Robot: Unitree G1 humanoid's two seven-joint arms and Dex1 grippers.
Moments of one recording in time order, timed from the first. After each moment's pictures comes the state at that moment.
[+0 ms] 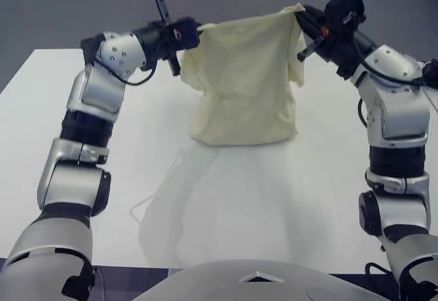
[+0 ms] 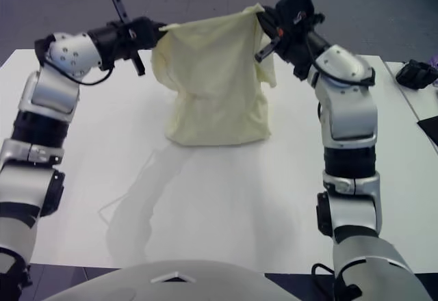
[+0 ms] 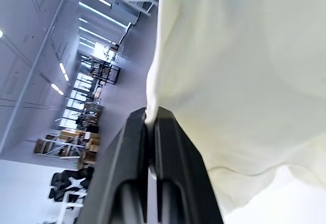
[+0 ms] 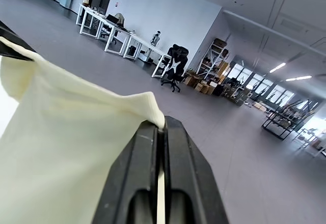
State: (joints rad) left arm -1.02 0.56 -0.27 0.57 0.31 -0.23 -0.68; right arm -0.78 -0.50 -0.01 0.09 0.10 0.34 0.56
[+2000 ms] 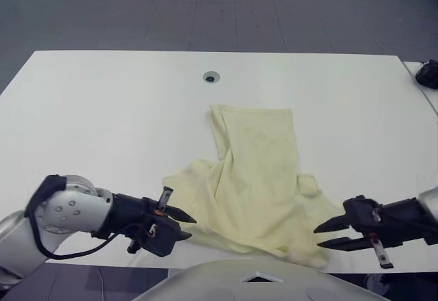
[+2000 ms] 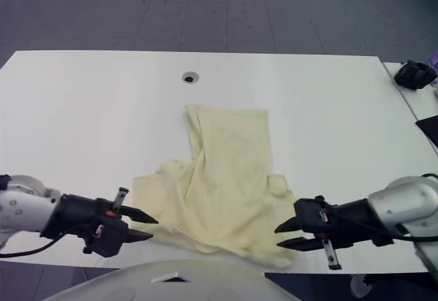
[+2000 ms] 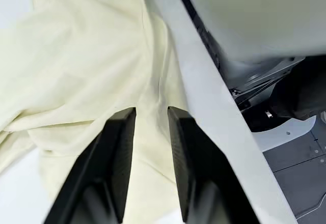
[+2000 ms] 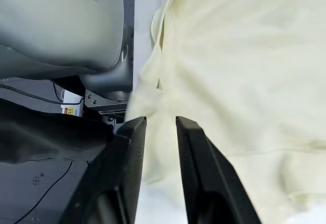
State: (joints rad) left arm 0.24 1.25 0.05 -0.83 -0.44 0.17 -1.22; right arm 0.44 -1.21 -0.44 -0.78 0.61 0.68 1.45
